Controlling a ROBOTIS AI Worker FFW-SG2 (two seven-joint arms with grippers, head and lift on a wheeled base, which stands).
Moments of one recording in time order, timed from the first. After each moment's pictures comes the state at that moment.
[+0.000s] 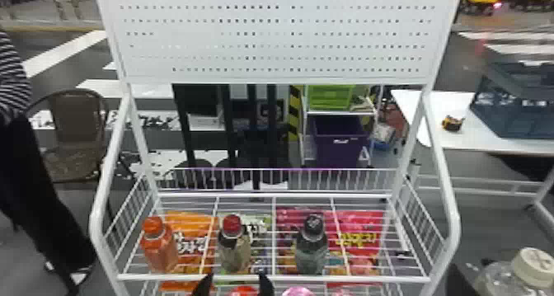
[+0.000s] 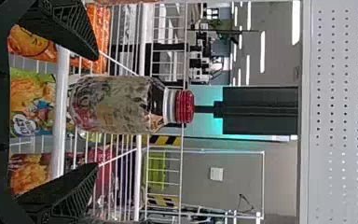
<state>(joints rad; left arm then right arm) 0.17 0.15 -0.52 -1.39 0.07 -0.39 0.54 0.91 0.00 -0.15 -2.42 -0.12 -0.11 0.28</state>
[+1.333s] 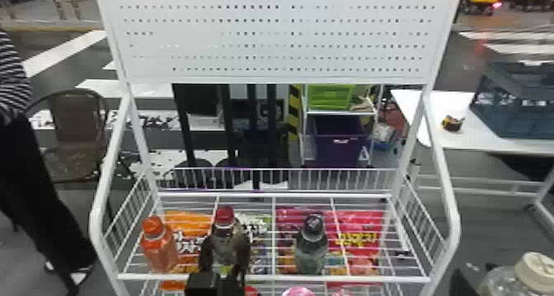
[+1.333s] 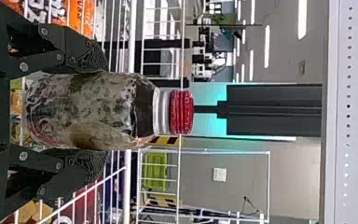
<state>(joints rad) 0.02 0.15 -0.47 -1.29 0.18 -0.33 0.44 0.92 0.00 -0.16 -2.41 -0.12 -0.11 0.28</state>
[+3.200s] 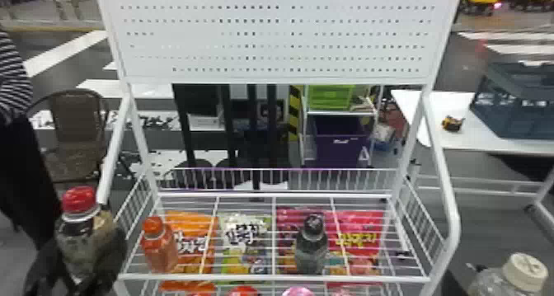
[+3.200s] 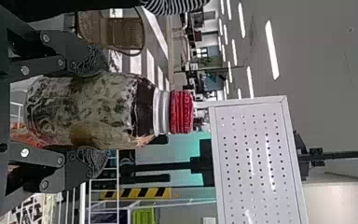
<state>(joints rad) 0.75 0.29 0.02 -2.48 0.13 0.21 0.40 0.90 0.00 -0.14 -2.40 -0.12 -0.09 0.28</state>
